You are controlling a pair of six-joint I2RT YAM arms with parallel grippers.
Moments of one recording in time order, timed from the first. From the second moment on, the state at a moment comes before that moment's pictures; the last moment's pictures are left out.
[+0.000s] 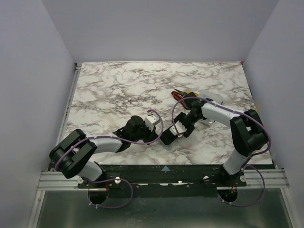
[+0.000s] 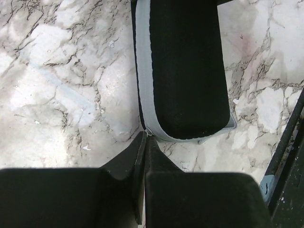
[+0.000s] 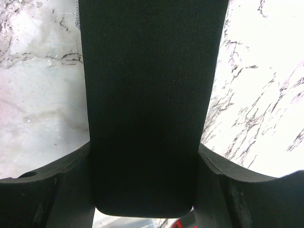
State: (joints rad) left arm -0.76 1.45 0.45 0.47 0.31 -0.11; right arm 0.48 1.70 1.03 -0.73 -0.51 -1.90
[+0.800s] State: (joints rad) left arm -0.81 1.44 0.43 0.51 0.30 -0.18; right arm 0.33 1.55 1.20 -0.79 -0.67 -0.65
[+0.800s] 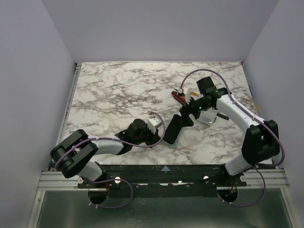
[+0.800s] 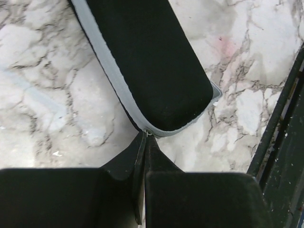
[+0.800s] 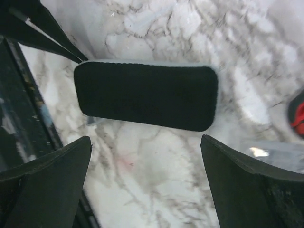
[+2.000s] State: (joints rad) left arm -0.92 1.60 0.54 0.57 0.25 -0.22; right arm 0.35 1.74 1.04 -0.58 -0.66 -0.17
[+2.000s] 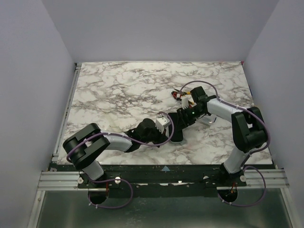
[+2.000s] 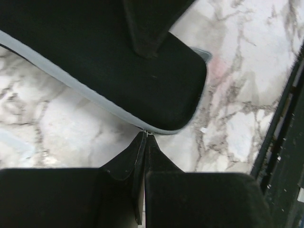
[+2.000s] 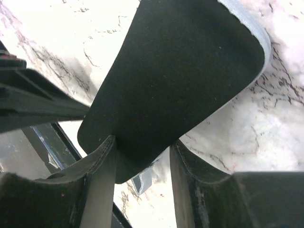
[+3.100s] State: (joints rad) left arm -0.60 1.66 0.69 0.48 0.24 -0.27; right arm 0.36 1.88 1.22 -0.79 -0.75 -0.59
